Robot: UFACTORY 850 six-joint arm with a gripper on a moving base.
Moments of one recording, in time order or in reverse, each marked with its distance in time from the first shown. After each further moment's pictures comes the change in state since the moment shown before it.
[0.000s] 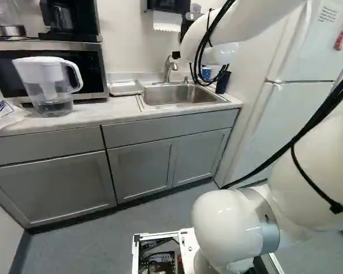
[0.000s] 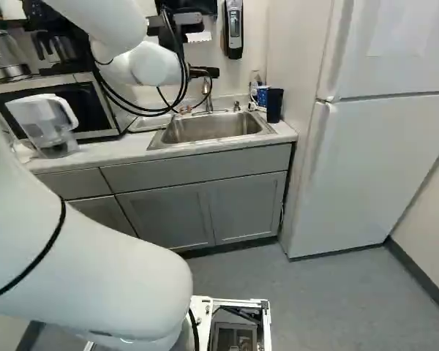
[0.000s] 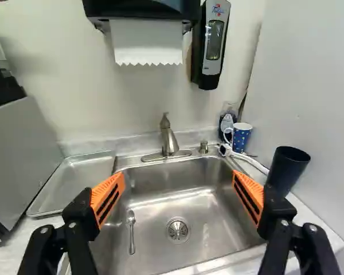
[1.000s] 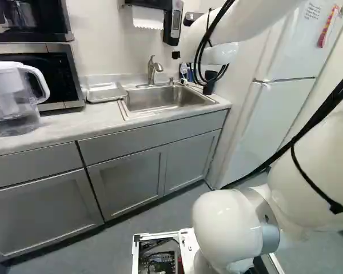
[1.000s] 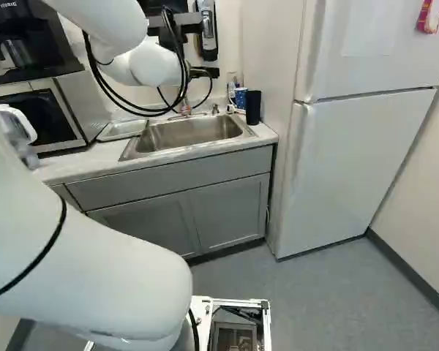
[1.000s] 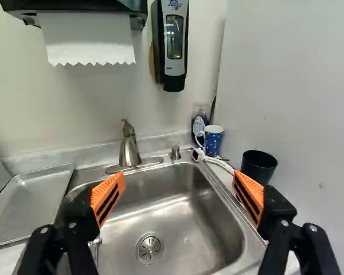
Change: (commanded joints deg) arm 0.0 0.0 0.0 0.0 0.0 0.0
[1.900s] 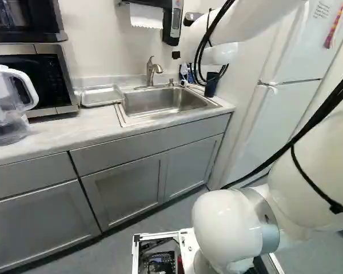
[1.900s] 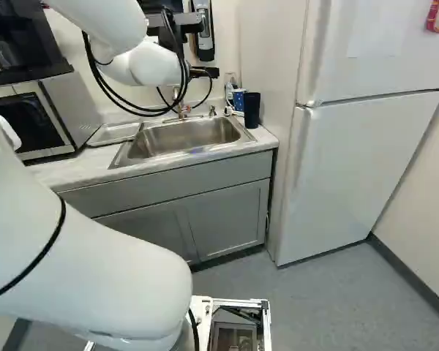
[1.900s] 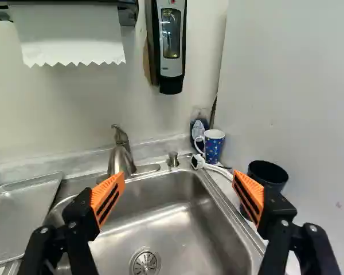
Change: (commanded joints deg) arm 0.0 0.0 0.0 0.0 0.0 0.0
